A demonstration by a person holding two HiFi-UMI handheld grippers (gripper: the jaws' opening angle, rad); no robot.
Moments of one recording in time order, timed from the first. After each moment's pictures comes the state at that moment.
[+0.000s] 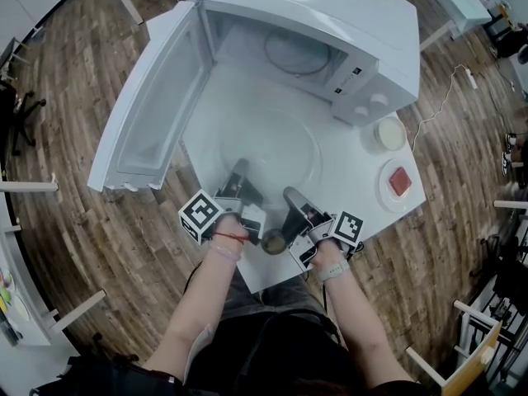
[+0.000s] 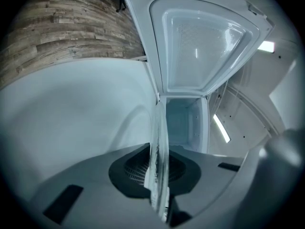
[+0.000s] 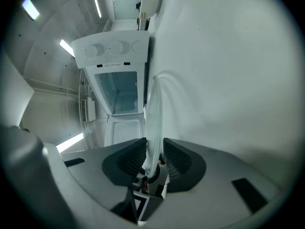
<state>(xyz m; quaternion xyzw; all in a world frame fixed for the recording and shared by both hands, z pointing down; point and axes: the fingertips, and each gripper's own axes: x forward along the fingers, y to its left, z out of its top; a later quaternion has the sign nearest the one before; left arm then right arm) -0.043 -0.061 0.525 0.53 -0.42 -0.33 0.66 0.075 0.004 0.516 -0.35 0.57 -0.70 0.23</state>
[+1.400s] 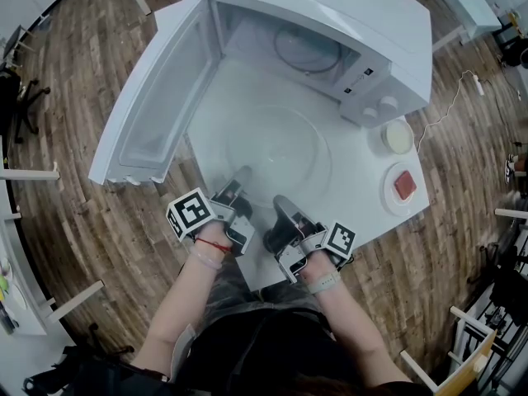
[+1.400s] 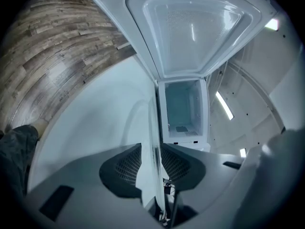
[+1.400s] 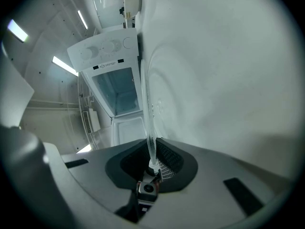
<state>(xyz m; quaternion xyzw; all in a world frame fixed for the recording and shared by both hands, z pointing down) -0.046 -0.035 0.520 0.59 -0.38 -0.21 0.68 0.041 0.025 0.507 -0.32 0.52 -0.74 0.28</state>
